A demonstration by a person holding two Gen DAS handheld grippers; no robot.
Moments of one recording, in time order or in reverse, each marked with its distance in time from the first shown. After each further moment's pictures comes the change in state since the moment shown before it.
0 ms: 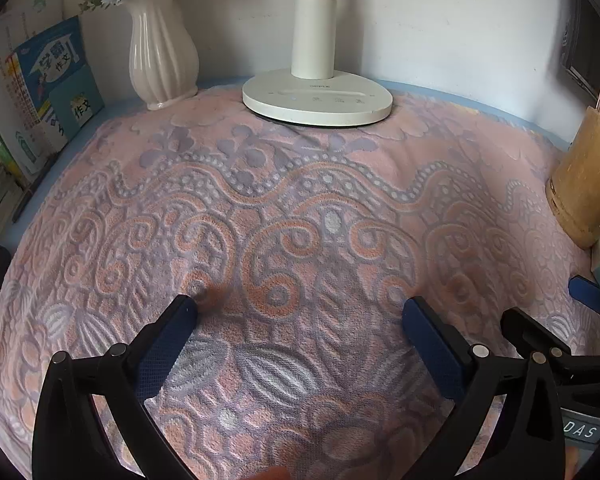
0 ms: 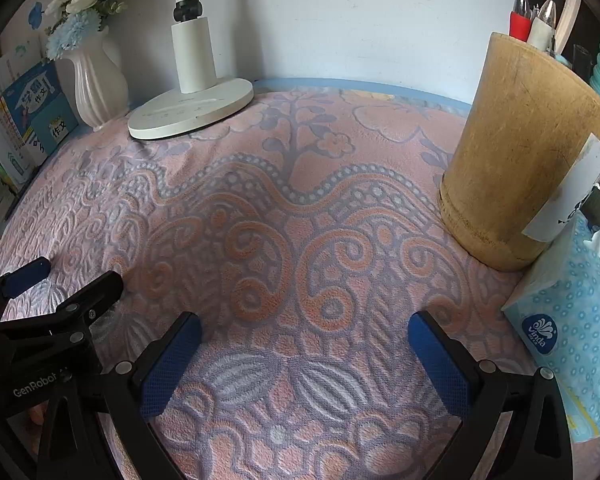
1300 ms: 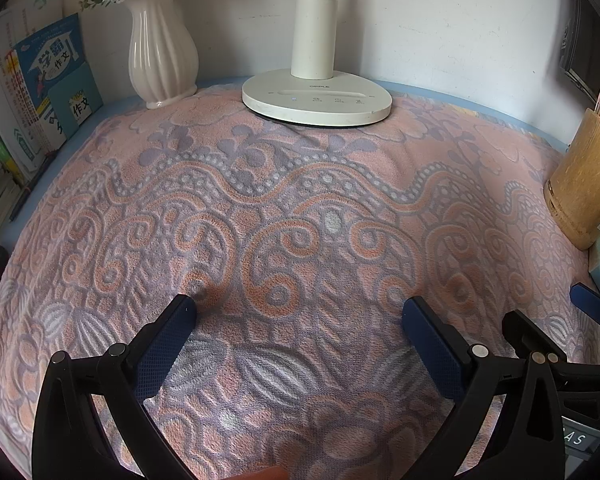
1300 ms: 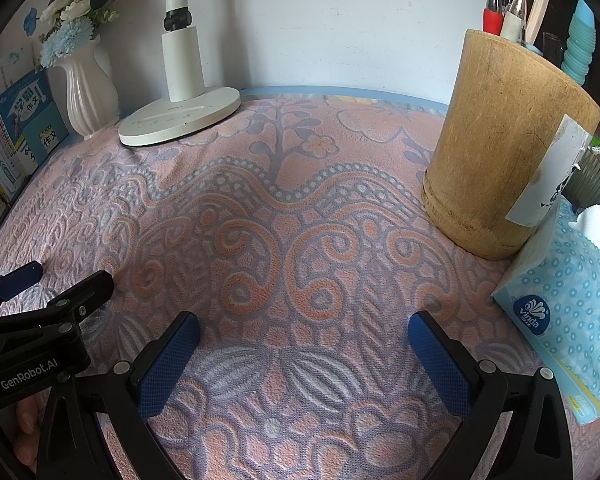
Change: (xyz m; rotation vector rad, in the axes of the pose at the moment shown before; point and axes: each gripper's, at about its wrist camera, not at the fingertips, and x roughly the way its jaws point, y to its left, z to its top) left arm 0.000 0.001 -0.001 -0.004 0.000 -0.015; right arm -0.004 0.000 -0.010 0.025 -0.043 -0.043
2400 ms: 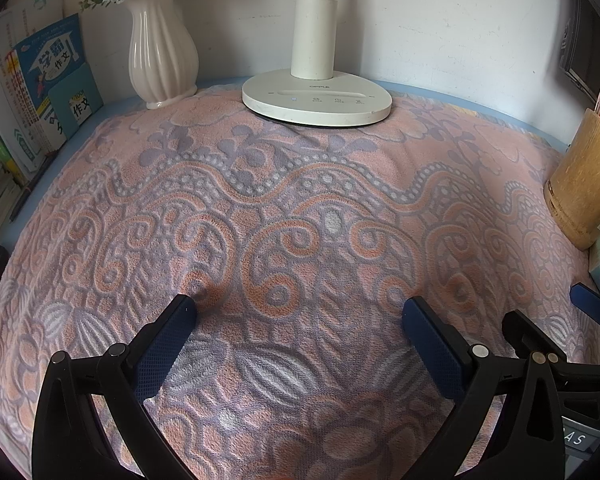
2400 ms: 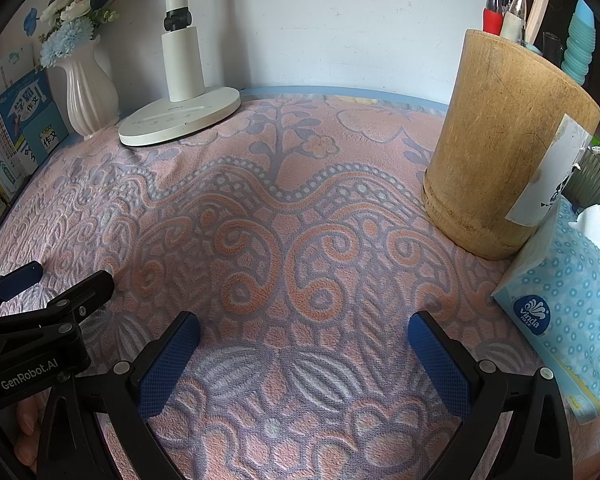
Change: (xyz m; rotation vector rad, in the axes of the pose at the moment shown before) left arm 0.000 0.000 0.000 0.001 0.000 0.000; right arm 0.000 0.000 0.000 -0.001 0.000 0.000
